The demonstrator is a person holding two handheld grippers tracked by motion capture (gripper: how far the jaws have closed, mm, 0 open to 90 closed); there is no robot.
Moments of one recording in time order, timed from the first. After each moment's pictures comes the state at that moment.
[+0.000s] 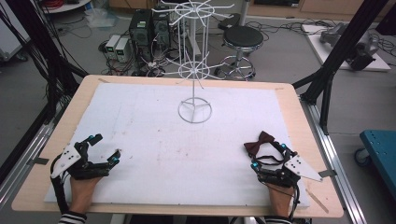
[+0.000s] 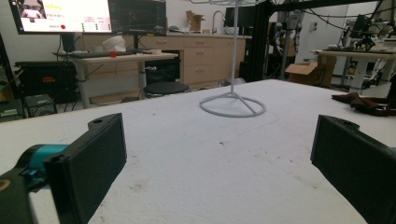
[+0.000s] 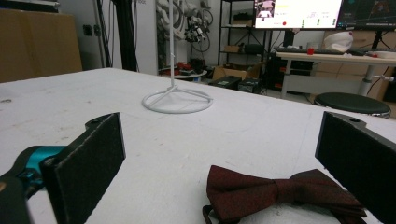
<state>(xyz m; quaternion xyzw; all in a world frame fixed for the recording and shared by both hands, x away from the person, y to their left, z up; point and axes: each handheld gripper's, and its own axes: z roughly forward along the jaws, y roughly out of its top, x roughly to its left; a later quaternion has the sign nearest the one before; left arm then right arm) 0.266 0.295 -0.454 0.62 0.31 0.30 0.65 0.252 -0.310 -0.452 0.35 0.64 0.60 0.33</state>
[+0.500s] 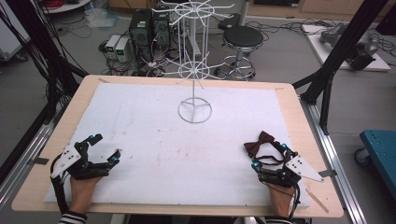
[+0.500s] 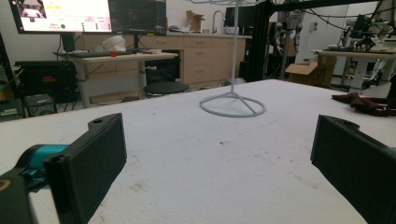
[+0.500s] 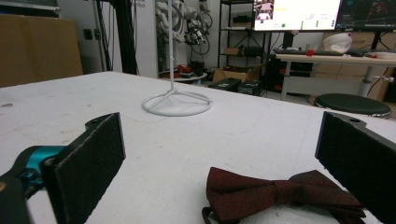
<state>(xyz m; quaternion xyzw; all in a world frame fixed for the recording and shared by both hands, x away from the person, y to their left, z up) 0.266 0.295 -0.454 0.63 0.31 0.30 0.65 0.252 -0.312 -0.452 0.36 0.63 0.61 0.33</state>
